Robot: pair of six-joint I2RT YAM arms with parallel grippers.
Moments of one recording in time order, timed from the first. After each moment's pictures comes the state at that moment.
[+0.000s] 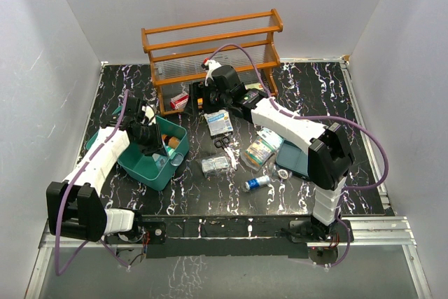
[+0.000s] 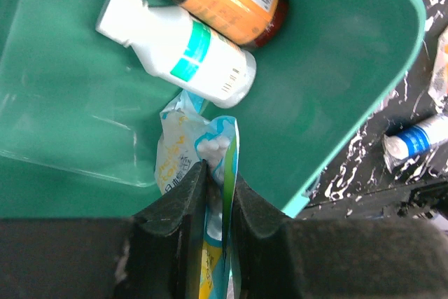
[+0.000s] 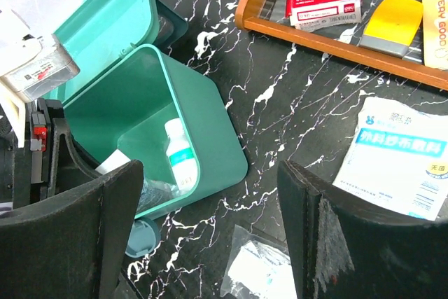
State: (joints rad) left arm -0.16 1.29 0.99 -0.91 0.25 -0.34; right arm 0.74 1.86 1.62 -0.26 -0.20 0.44
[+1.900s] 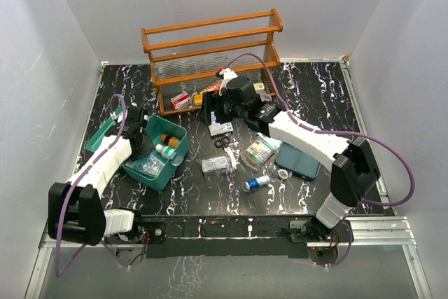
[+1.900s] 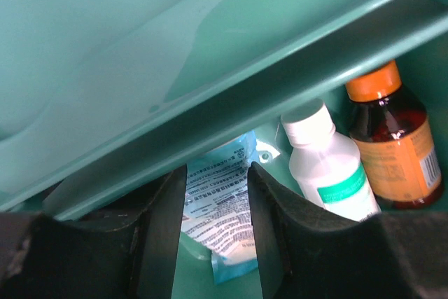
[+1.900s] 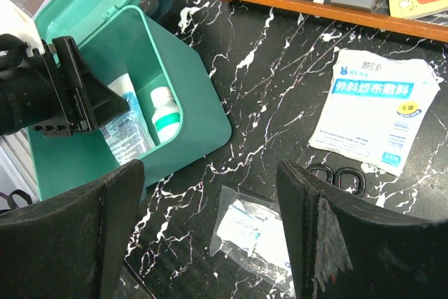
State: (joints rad) left arm -0.16 1.29 0.83 -0.72 -0.32 -0.67; right arm 0.74 1.64 1.35 -0.20 -0.14 0.44
